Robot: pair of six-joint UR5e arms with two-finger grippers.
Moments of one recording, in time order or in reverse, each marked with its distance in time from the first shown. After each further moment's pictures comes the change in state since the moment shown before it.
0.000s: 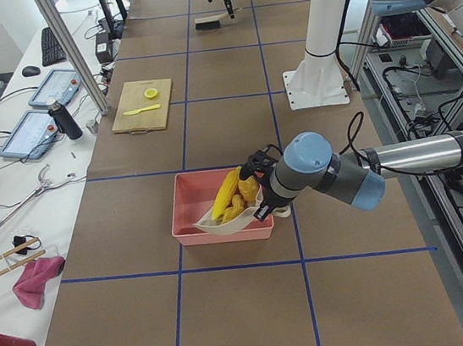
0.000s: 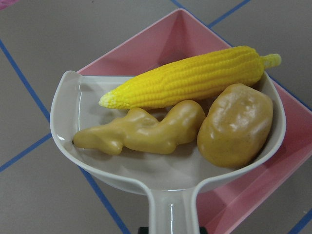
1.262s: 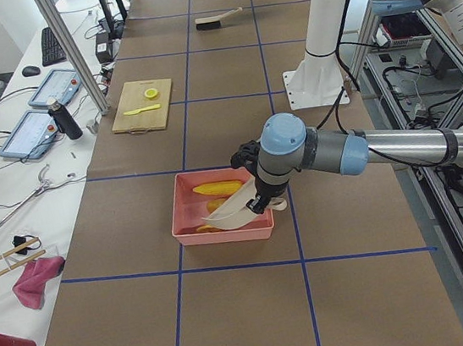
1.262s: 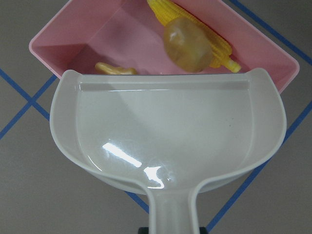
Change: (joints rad) left arm -0.017 -0.085 -0.095 0.388 -0.002 0.280; right arm 0.440 0.128 -0.004 -0.023 -0.025 -0.389
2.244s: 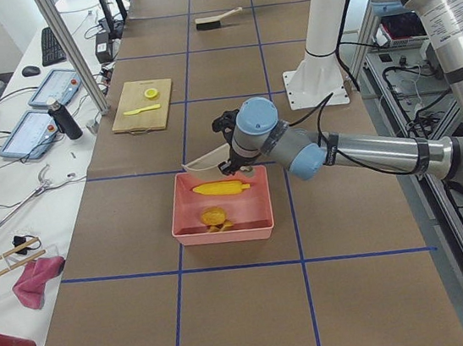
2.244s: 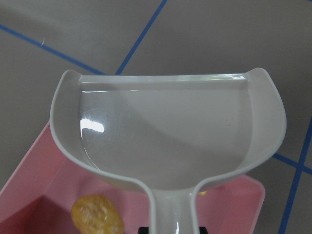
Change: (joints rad) left arm 0.321 -0.189 0.136 -0.595 -0.018 -0.355; right arm 0.134 0.021 -0.006 -0.230 0.044 -0.147
